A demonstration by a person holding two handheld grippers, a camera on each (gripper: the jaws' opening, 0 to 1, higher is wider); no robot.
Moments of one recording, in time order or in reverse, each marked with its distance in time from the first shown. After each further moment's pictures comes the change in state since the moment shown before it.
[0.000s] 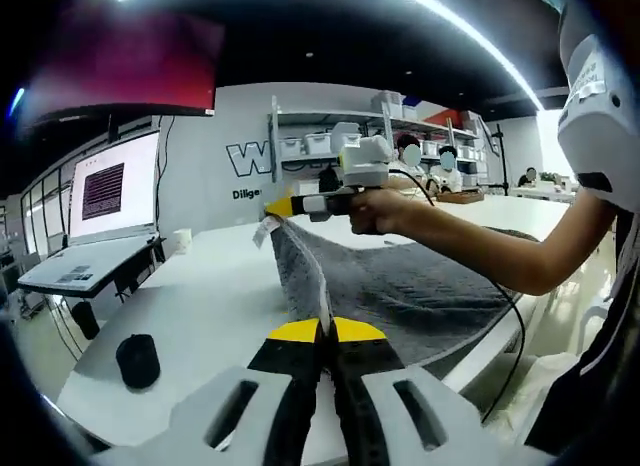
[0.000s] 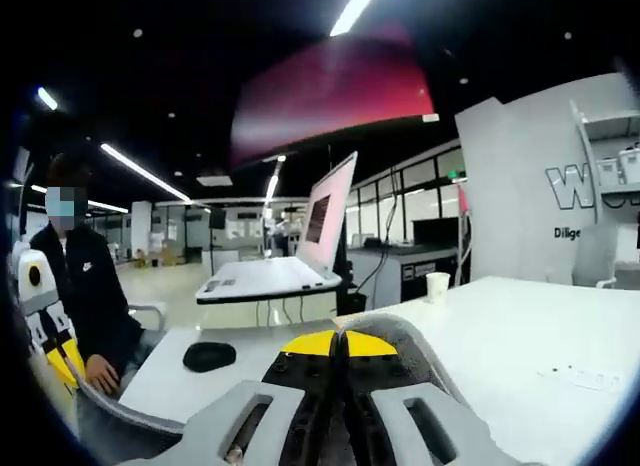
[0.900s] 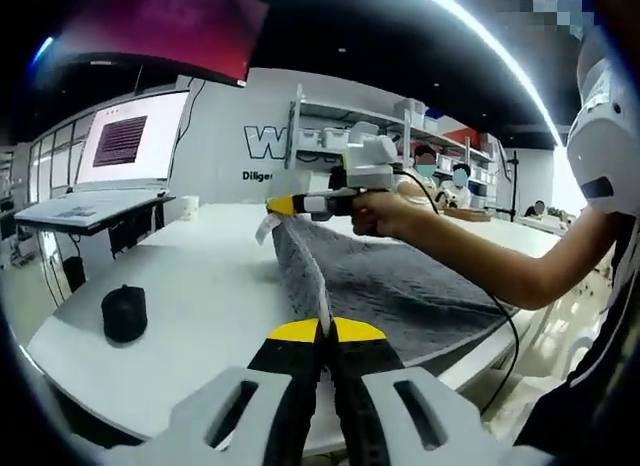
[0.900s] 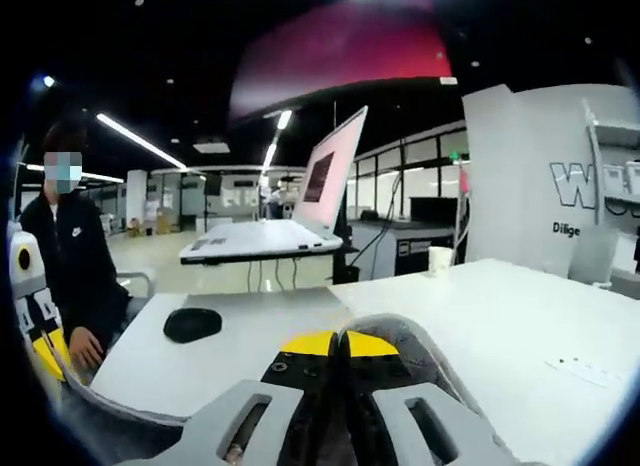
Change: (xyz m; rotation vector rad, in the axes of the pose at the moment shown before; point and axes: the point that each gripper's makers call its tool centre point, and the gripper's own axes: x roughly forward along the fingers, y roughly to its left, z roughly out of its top) left arm 0.001 0.012 -0.028 -0.168 0.011 0.007; right arm 0.029 0.011 -0.038 -0.063 0.130 -0.014
